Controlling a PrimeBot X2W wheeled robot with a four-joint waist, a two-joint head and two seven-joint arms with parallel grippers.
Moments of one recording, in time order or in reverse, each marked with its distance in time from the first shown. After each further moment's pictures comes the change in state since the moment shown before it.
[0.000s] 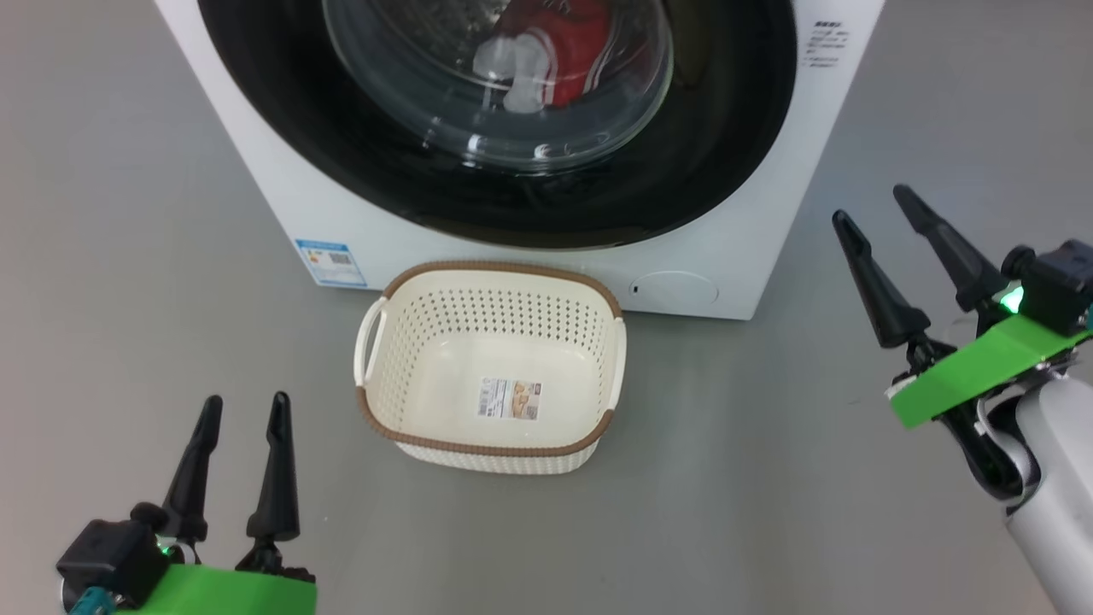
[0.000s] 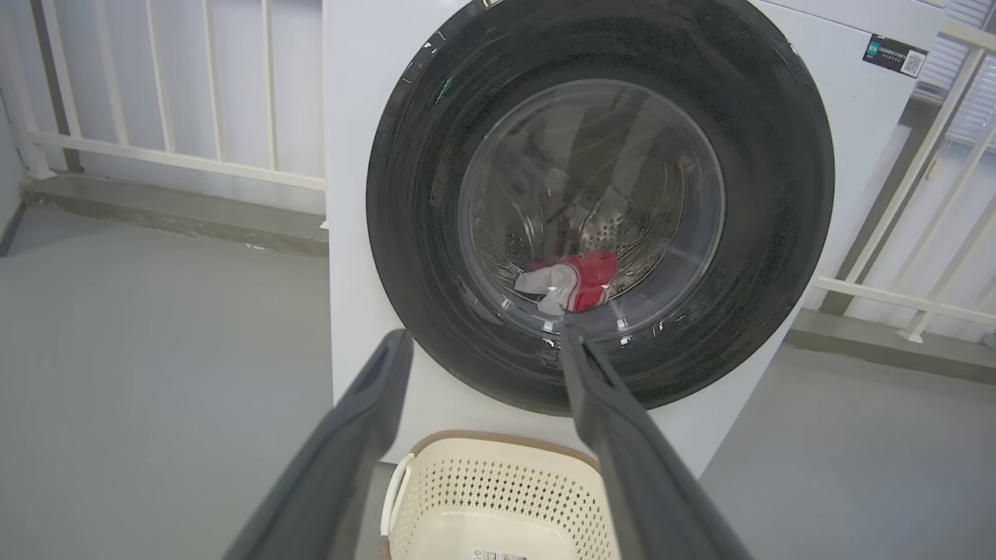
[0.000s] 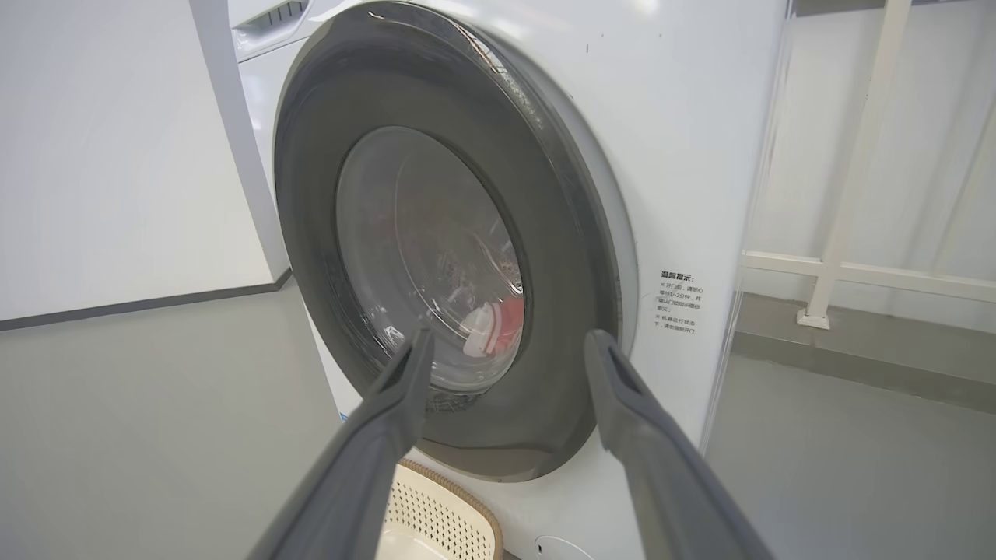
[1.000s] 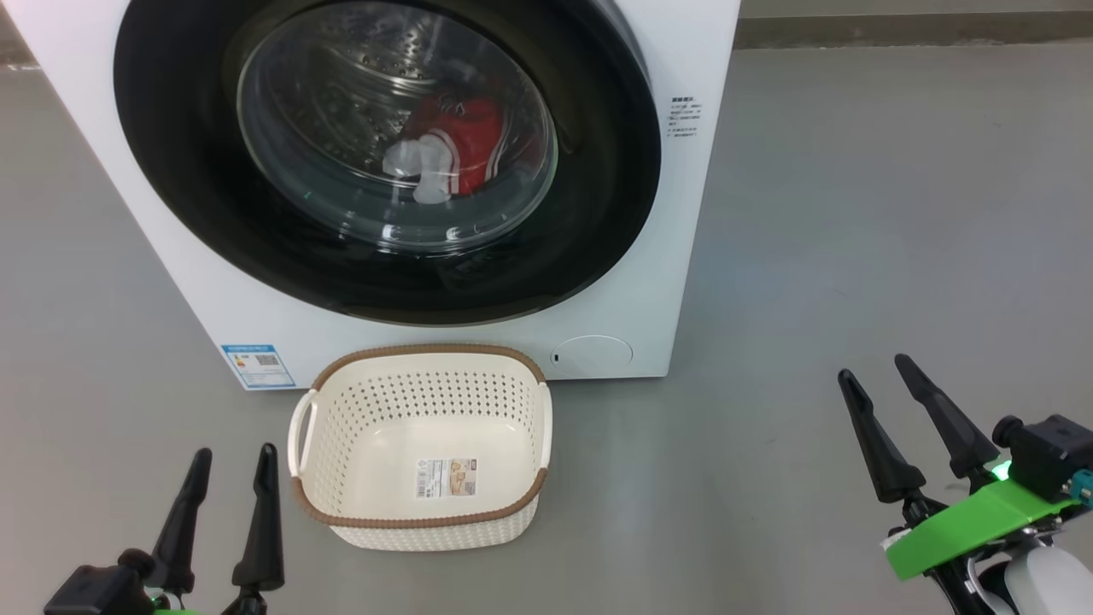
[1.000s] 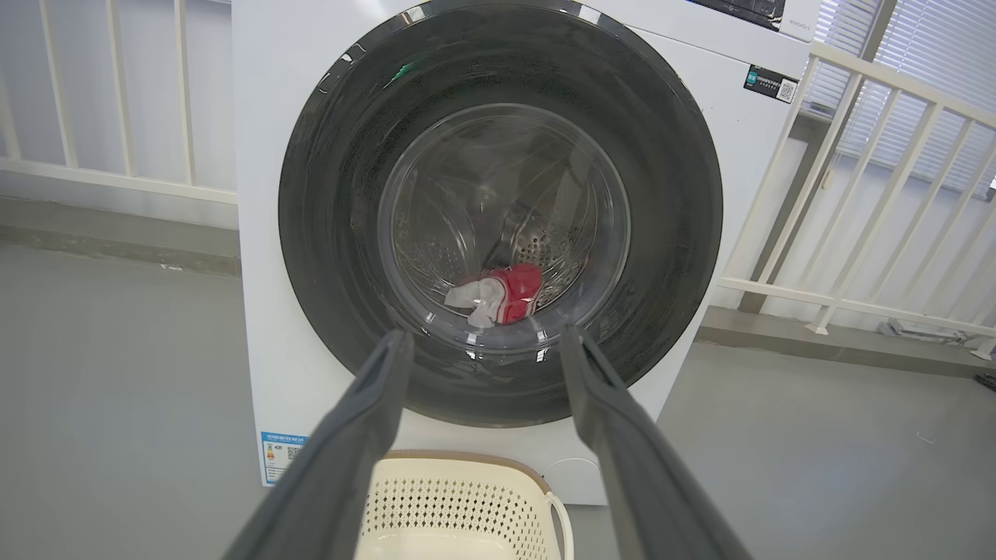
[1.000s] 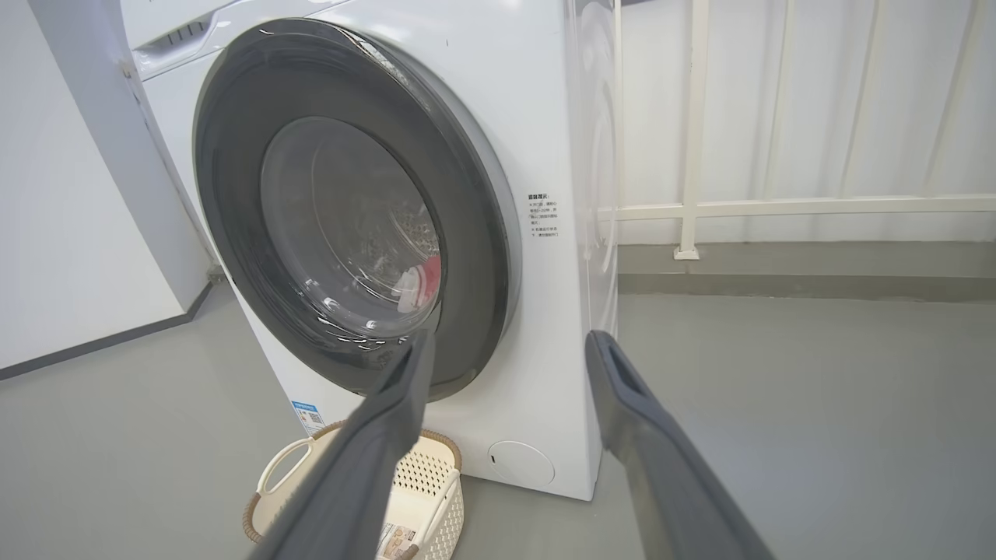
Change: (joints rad) left arm 0.088 0.045 -0.003 0.004 -0.047 0.000 0.000; right arm 0.367 0.124 -0.175 -0.104 -0.083 0.000 0.000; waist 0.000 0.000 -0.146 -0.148
